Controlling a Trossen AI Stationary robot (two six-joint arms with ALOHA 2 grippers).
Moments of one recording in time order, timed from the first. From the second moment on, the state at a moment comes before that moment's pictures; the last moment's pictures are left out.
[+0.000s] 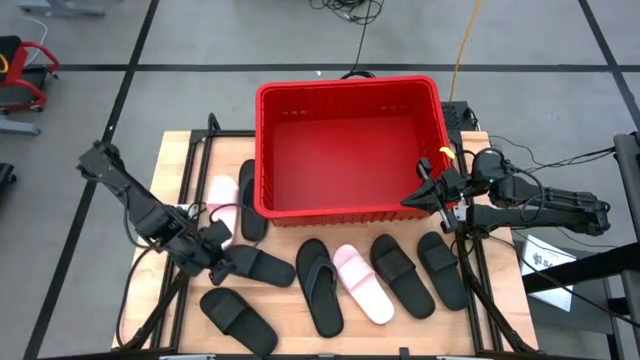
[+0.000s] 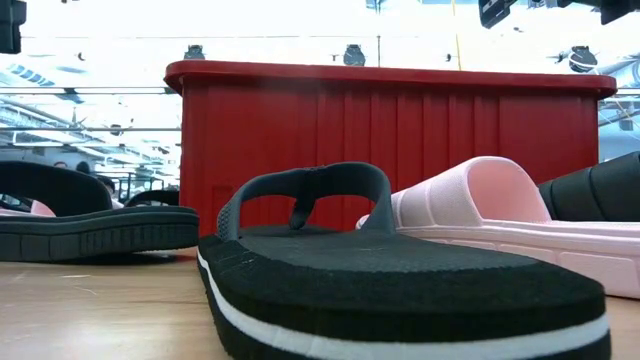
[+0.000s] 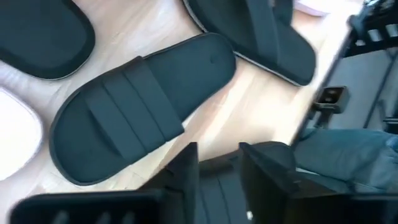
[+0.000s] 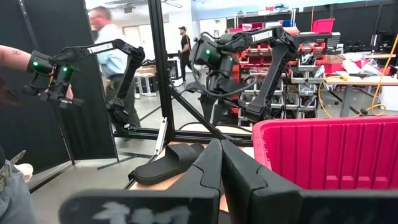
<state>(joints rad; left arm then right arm) -0.71 1.01 0.89 -0.90 -0.21 -1.44 -0.19 0.57 0.58 0.04 -0.48 0.09</state>
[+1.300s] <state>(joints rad) -0.63 0.95 0.49 -0.68 -0.11 -1.63 -0.19 0.57 0.58 0.04 -0.48 0.09</state>
